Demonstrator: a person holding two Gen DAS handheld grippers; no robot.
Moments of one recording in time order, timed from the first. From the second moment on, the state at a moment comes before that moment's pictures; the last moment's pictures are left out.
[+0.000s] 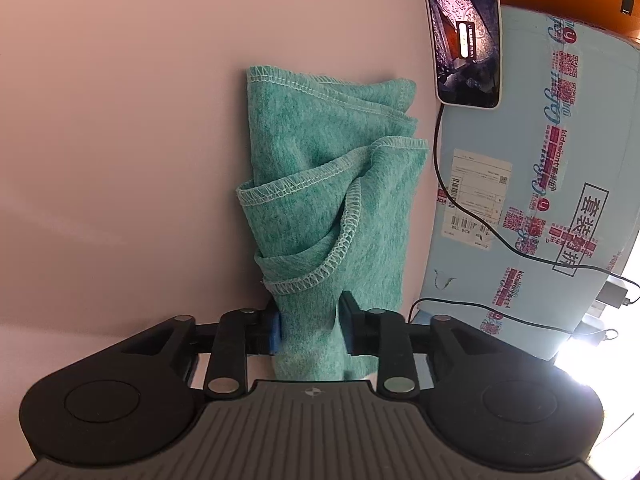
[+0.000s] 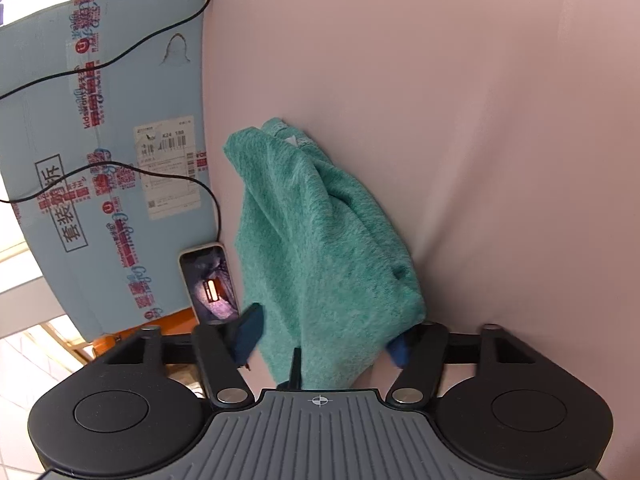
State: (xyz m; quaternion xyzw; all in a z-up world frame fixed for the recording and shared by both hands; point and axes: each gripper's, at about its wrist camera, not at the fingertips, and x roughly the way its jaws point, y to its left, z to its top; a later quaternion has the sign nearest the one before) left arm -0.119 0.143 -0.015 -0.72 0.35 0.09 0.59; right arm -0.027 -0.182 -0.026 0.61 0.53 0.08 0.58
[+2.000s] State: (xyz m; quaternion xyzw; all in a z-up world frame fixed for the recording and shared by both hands) left arm -0.091 0.128 0.007 -0.69 0.34 -0.02 0.64; right arm -0.034 -0.218 -0.012 0.66 0.47 0.10 0.58
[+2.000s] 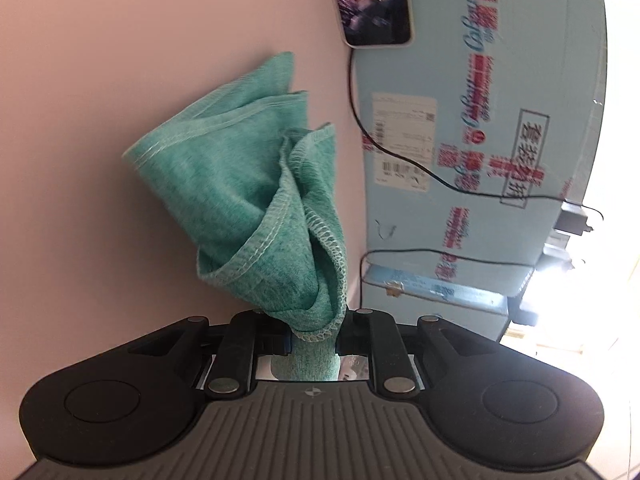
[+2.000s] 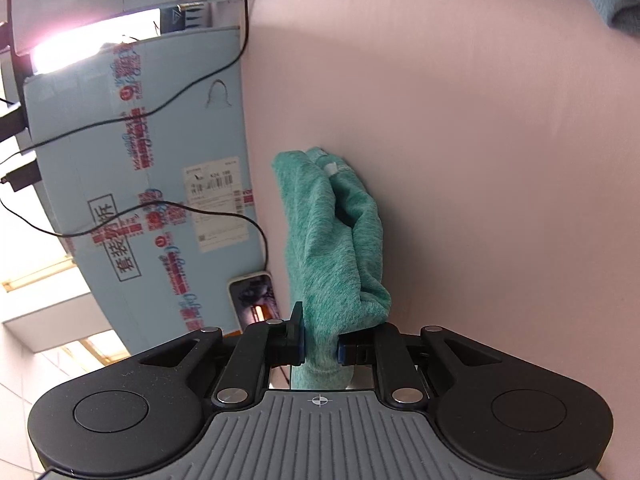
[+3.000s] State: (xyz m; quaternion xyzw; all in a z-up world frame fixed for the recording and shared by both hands) left arm 0.027 -0.110 0.098 -0.55 0.41 -0.29 0.66; right arm -0.042 -0.426 0.102 0.66 0.25 0.03 0.71
